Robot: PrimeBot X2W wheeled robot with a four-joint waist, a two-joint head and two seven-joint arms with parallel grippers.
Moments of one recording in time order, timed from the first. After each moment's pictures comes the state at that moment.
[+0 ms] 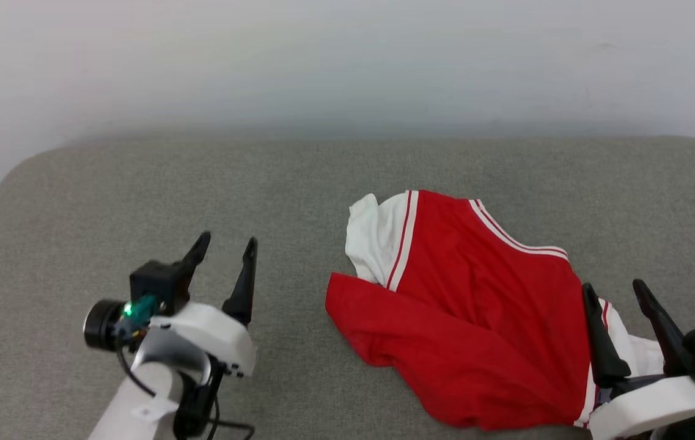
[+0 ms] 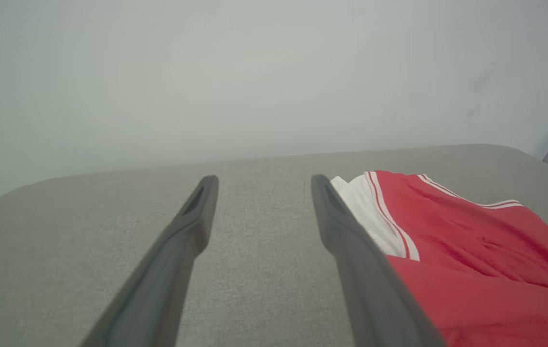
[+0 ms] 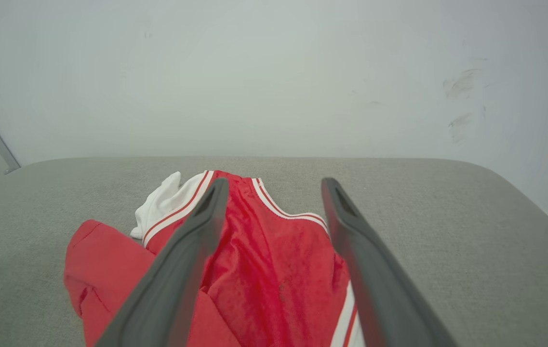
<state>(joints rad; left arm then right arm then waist) -0.23 0.26 -0.29 0.20 -0.36 0.04 -0.12 0.10 -0.05 -0.07 -0.17 0.14 0.13 0.01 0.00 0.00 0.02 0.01</state>
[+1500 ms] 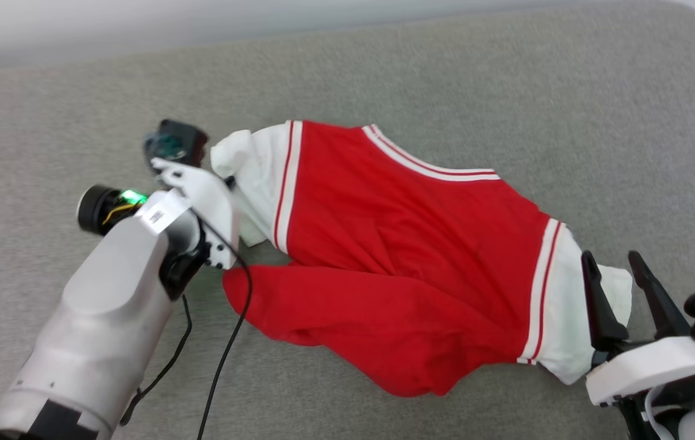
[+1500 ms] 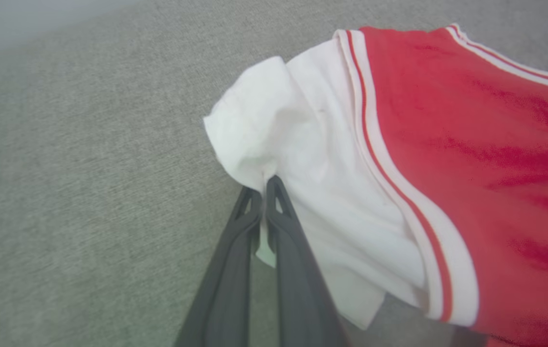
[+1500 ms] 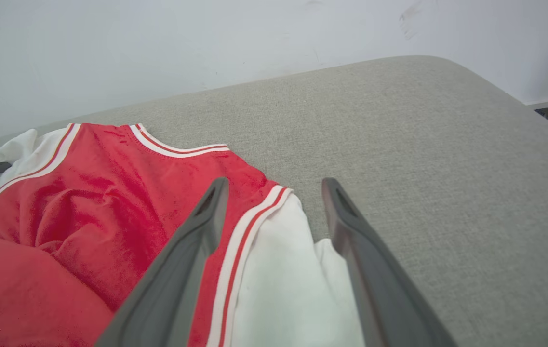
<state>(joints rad) -0.87 0.30 -0.62 0.86 -0.60 -0.08 0.20 -0.05 -0.05 -0.08 -0.01 0.24 0.13 -0.02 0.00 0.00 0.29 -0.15</state>
